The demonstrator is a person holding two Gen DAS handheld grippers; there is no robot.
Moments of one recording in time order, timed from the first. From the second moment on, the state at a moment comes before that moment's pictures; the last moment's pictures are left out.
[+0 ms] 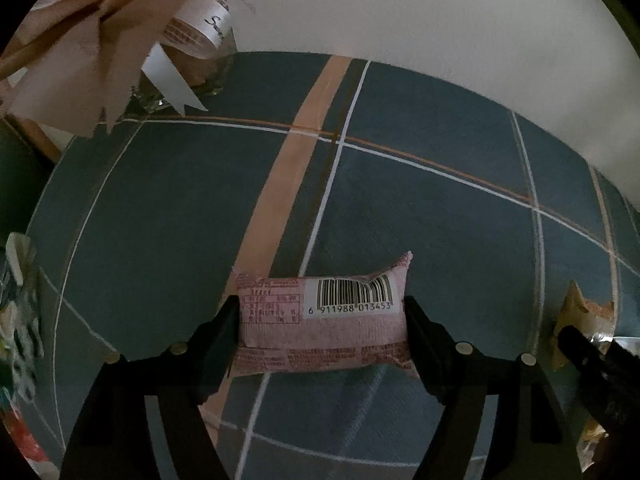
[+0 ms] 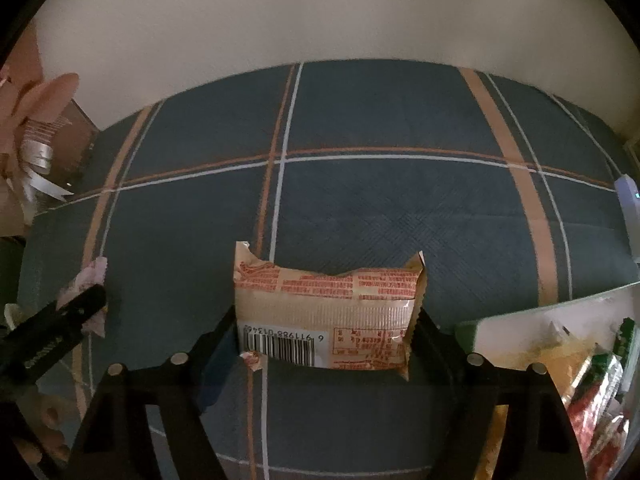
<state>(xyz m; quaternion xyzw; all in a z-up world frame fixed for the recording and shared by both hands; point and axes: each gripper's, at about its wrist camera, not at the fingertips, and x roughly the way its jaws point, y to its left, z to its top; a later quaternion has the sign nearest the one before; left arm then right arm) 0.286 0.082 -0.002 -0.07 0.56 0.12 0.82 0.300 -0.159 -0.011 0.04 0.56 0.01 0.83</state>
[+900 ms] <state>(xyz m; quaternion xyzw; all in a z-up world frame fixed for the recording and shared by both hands) 0.161 -0.033 0.060 -0.14 0.52 0.11 0.84 0.154 -0.218 0.054 0.07 0.54 -0.01 0.84</state>
